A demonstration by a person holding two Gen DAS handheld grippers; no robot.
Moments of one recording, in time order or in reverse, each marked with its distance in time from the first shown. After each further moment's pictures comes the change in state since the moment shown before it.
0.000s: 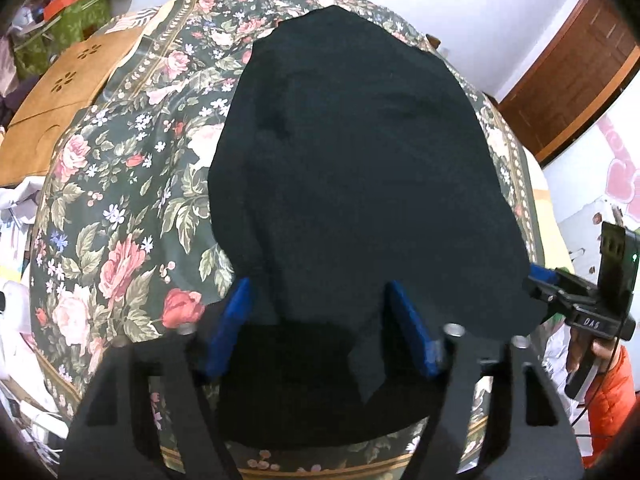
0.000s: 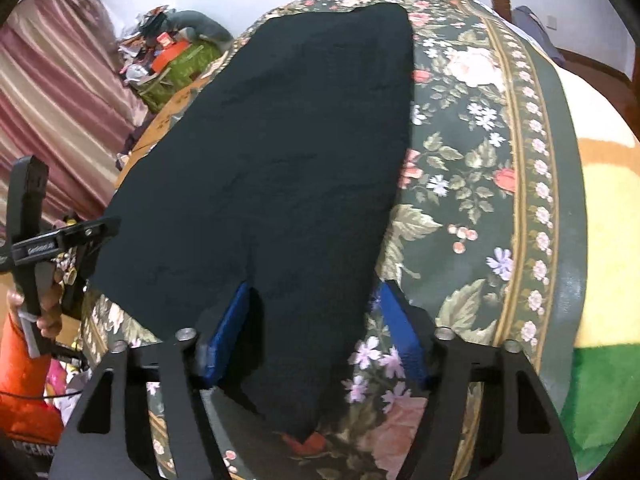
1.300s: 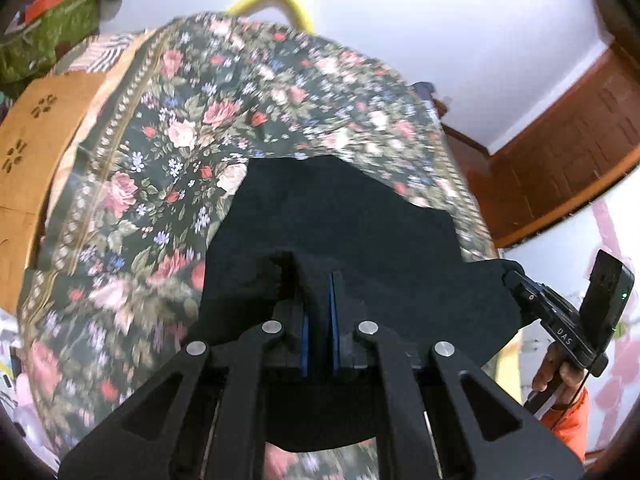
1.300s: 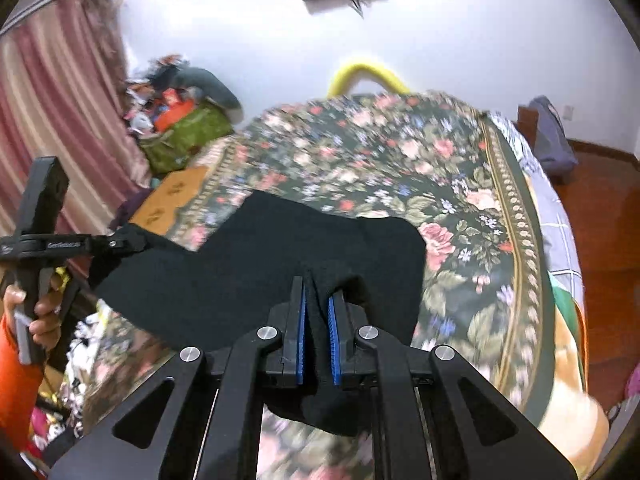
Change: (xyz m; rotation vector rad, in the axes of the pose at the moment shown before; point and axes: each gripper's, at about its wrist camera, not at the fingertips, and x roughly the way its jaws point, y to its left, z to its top) left arm 0.060 0.017 0.254 -0.104 -0.028 -0.086; right arm 0.021 -0.021 0.227 -0.088 -0.194 -0.063
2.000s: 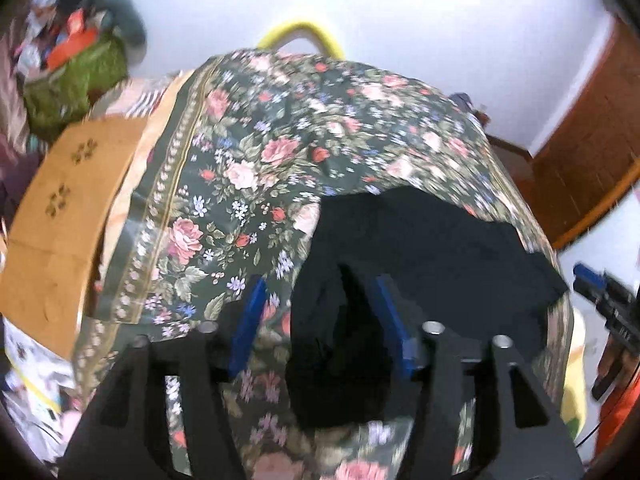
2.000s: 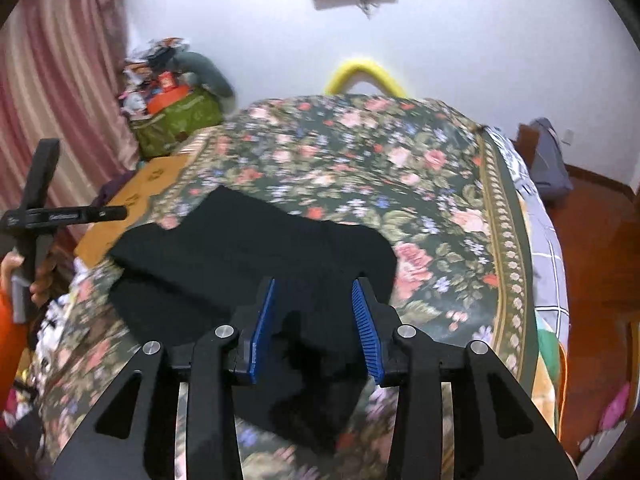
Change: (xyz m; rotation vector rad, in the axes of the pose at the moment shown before) left arm -0.024 0.023 -0.006 0.125 -0.124 0.191; right arm -0.021 0.006 -0.010 -0.140 -0.032 -0.015
